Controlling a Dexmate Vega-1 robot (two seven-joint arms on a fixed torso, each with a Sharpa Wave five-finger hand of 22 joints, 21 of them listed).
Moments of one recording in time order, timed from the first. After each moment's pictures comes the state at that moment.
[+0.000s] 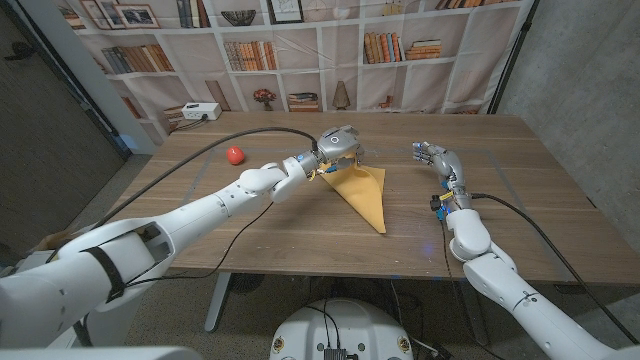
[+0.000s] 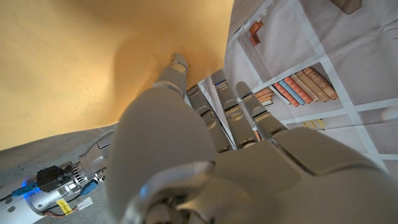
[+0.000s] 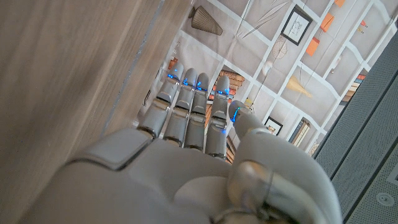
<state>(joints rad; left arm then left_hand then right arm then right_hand) 0.36 0.50 1.03 -1.24 1.00 -0.21 0.46 1.26 0.08 0.27 -0.16 0.18 1.11 -0.18 0.52 0.19 1.03 -0.19 0.42 0.44 0.77 -0.08 0.41 0.39 0.29 -0.02 0.51 0.22 -1.09 -0.51 -0.32 -1.49 0.24 0.47 -0.35 0.52 0.19 0.56 -0.17 0.25 0.77 0.11 0.30 0.19 0.71 0.15 0.33 0.20 0.62 0.07 0.34 0.21 0.61 0.08 0.35 0.19</state>
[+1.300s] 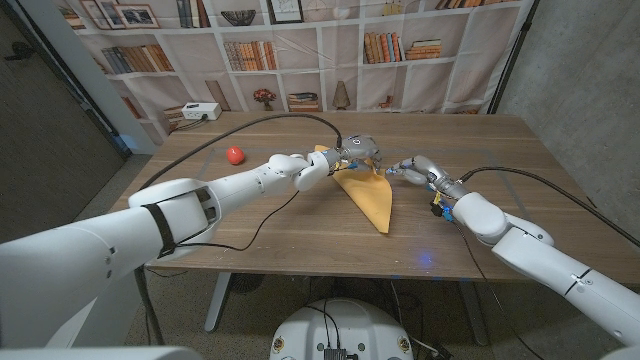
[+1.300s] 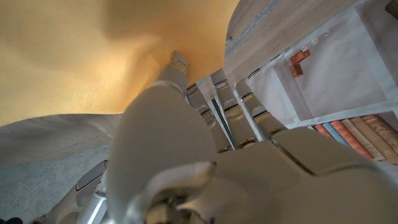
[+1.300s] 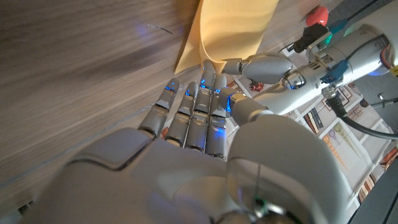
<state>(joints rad) 0.14 0.27 1.25 -0.84 0.80 -0.32 0.41 1.28 0.08 0.25 -0.16 0.18 1.10 -0.18 0.49 0.19 1.07 -0.19 0.39 0.44 0.78 -0.09 0.41 0.40 0.29 -0.02 0.53 0.22 -1.06 -0.86 -0.42 -1.86 0.08 -0.07 -0.11 0.79 0.16 0.76 -0.17 0.41 0.80 0.05 0.22 0.19 0.76 0.07 0.26 0.20 0.45 0.00 0.26 0.27 0.40 0.08 0.27 0.19</state>
